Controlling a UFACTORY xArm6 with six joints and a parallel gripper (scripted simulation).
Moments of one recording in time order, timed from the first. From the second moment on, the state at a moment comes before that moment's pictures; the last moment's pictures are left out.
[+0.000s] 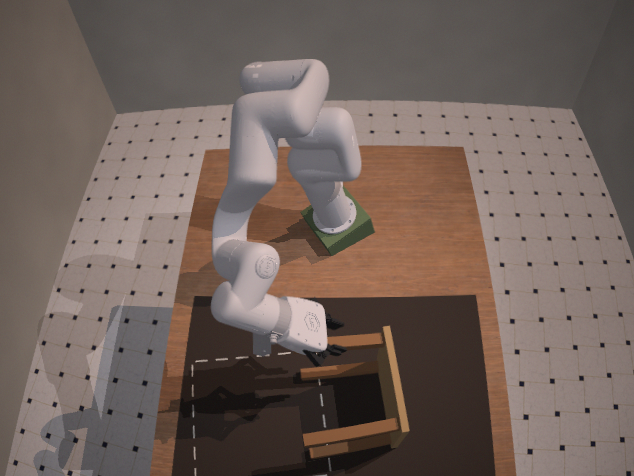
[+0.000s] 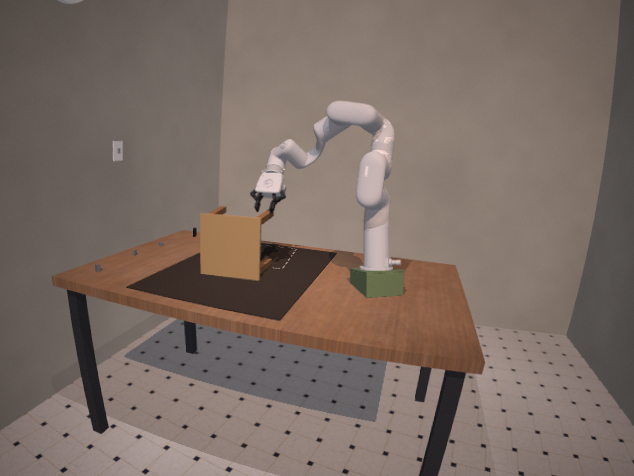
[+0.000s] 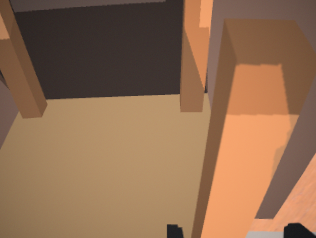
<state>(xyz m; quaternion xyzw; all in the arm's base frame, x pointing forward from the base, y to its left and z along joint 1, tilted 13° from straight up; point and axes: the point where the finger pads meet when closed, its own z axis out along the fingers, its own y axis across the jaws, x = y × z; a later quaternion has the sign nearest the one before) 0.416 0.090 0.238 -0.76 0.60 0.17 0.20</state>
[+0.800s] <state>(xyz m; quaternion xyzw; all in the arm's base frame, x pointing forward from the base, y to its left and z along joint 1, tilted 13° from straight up) 0.412 0.091 0.276 -0.76 0.60 0.17 0.20</state>
